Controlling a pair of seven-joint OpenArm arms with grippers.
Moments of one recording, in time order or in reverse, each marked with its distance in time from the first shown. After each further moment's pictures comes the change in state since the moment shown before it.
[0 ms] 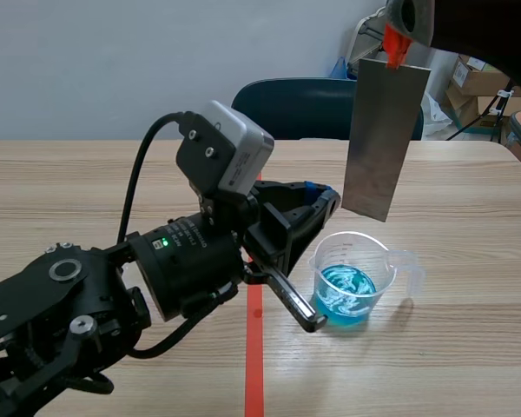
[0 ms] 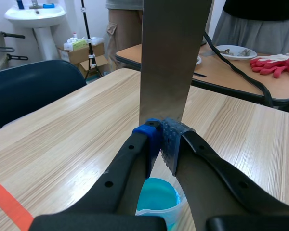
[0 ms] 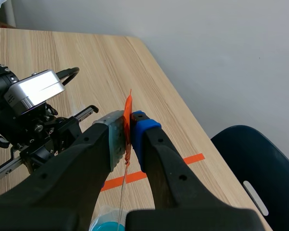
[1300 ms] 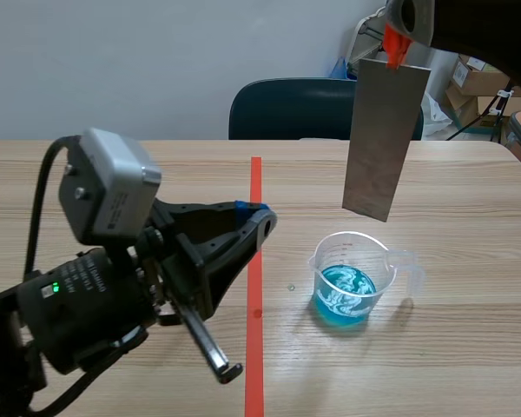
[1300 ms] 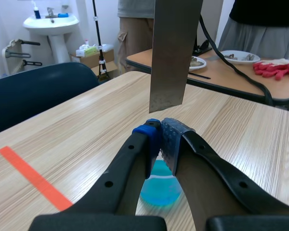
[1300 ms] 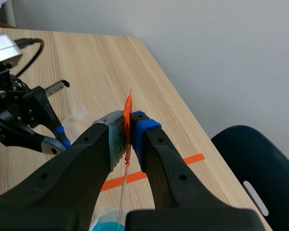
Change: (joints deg) left arm 13.9 -9.9 -9.3 8.8 1.1 -1.7 -8.2; right arm 0.0 0.0 0.0 0.0 0.0 0.0 0.0
